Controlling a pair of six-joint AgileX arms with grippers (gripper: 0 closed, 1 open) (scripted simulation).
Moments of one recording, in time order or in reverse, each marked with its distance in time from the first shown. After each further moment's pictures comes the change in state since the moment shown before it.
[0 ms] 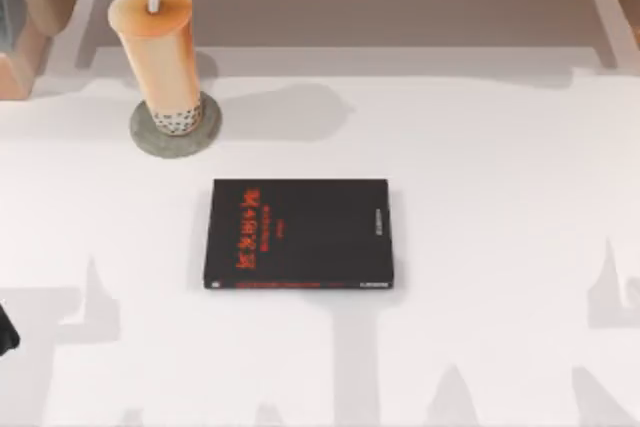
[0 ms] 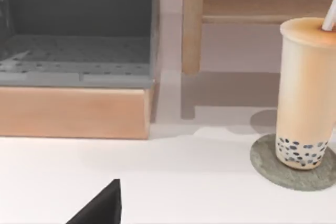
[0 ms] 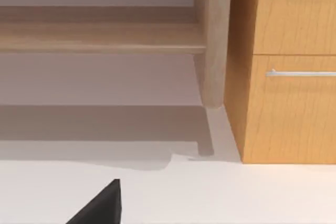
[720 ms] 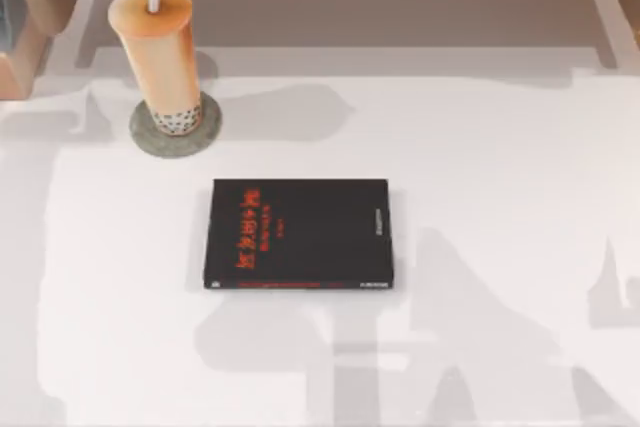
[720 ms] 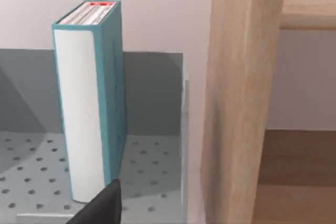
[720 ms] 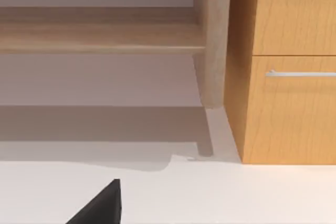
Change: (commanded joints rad) left arm 0.176 1.161 0.702 0.528 0.200 0.005; right arm 0.000 0.000 0.000 0.000 0.000 0.000
